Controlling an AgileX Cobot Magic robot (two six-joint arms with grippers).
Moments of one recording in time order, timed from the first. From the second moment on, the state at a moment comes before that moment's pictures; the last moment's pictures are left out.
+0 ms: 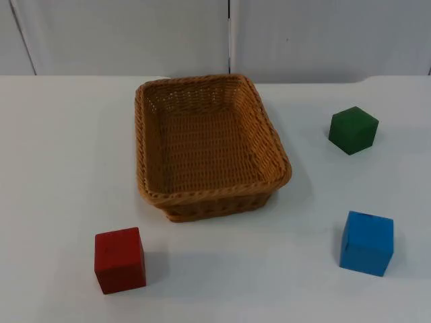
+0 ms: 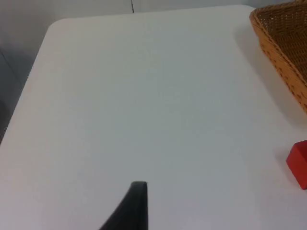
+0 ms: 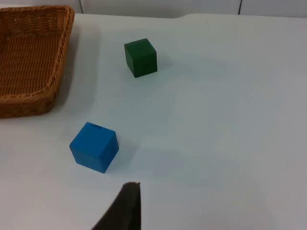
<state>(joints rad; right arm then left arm) 0.12 0.00 -0.52 0.00 1.09 -0.02 -0.05 0.00 -0.50 0.06 1.09 0.00</state>
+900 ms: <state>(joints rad) 0.12 0.29 -0.69 0.00 1.04 -0.04 -0.05 0.12 -0.59 0.00 1.06 0.00</state>
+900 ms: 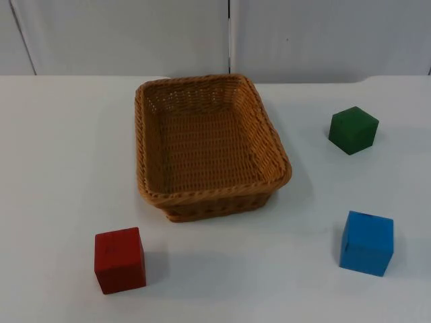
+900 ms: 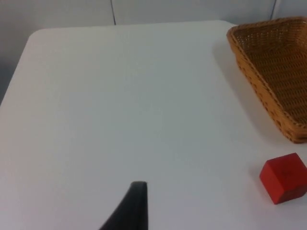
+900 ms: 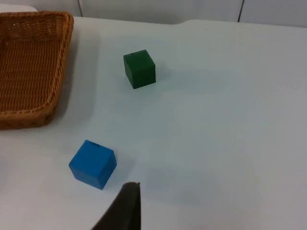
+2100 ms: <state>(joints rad) 0.12 0.74 -0.85 0.06 0.97 -0.16 -0.05 0.55 -0.64 -0.01 0.92 0.06</state>
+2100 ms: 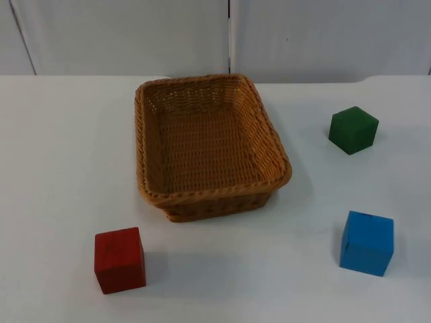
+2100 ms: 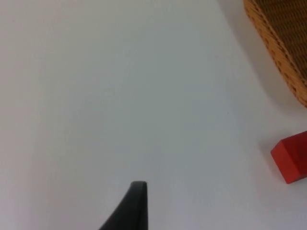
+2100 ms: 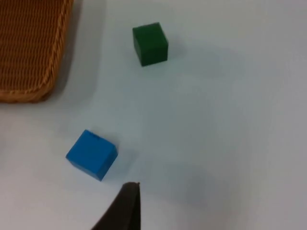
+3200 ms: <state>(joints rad) 0.12 1.15 -1.00 0.24 0.87 -0.32 -0.05 0.90 -0.71 -0.32 0.88 0.27</state>
